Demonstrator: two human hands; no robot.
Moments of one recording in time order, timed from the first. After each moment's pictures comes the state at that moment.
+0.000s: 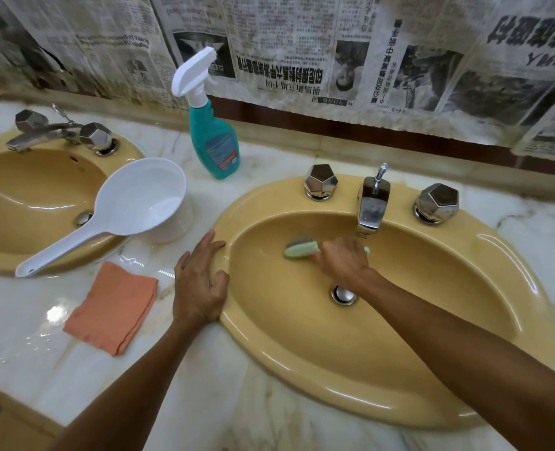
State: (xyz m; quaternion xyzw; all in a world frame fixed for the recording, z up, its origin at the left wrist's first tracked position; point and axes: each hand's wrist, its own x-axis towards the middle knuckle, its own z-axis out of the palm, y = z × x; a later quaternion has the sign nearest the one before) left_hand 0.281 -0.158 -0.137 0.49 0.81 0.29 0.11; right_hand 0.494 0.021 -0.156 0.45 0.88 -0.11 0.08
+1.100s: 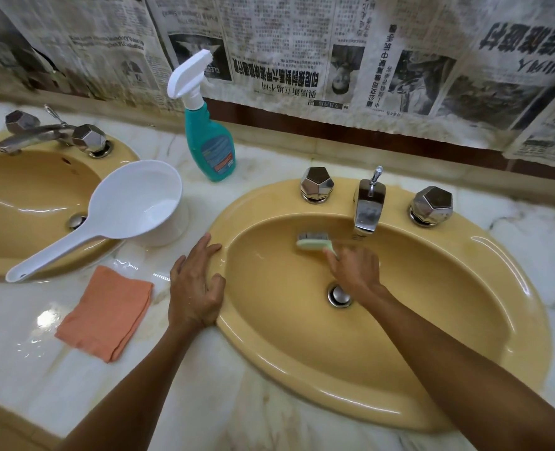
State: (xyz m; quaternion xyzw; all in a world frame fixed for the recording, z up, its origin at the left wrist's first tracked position) left_hand 0.280 -0.160 -0.140 0.49 0.81 0.30 0.11; right_hand 0.519 0.018 -0.177 0.54 0.83 -0.10 0.00
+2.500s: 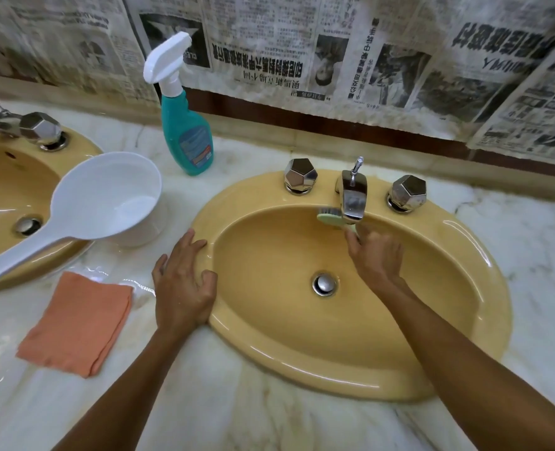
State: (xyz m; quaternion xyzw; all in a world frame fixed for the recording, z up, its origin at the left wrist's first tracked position) left_hand 0.281 -0.158 -0.144 0.49 0.81 0.31 0.10; right_hand 0.561 0.015 -0.147 0.64 0.76 -0.05 -0.10
